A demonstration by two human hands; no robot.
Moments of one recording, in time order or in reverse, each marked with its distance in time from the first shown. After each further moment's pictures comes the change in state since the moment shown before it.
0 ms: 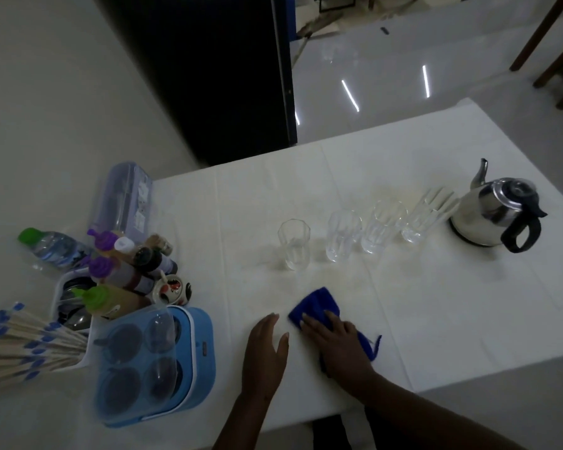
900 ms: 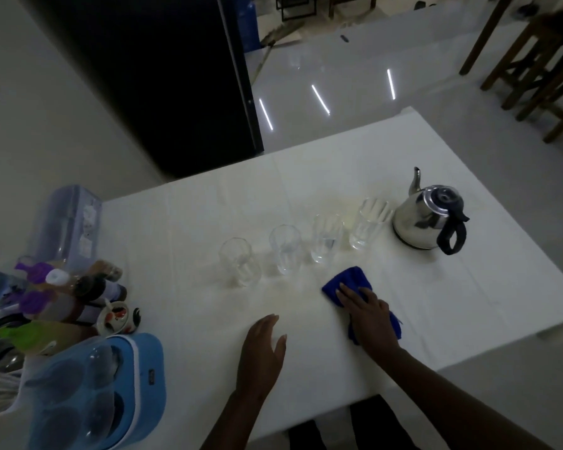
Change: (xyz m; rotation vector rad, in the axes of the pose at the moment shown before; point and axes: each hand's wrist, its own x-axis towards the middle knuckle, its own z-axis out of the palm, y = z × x) left_hand 0.022 0.070 0.061 0.045 -0.049 0.179; right_hand -0.037 0.147 -0.070 0.020 0.045 0.394
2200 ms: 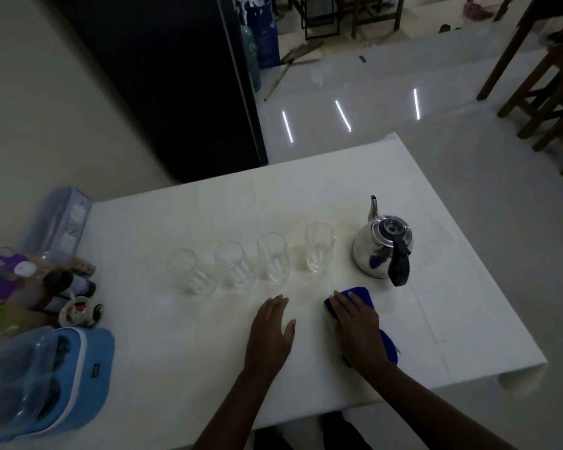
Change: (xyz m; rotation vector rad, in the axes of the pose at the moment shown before) left_hand 0.046 0.144 0.078 0.084 0.100 0.054; right_hand 0.002 0.101 -0.056 0.017 0.172 -0.085
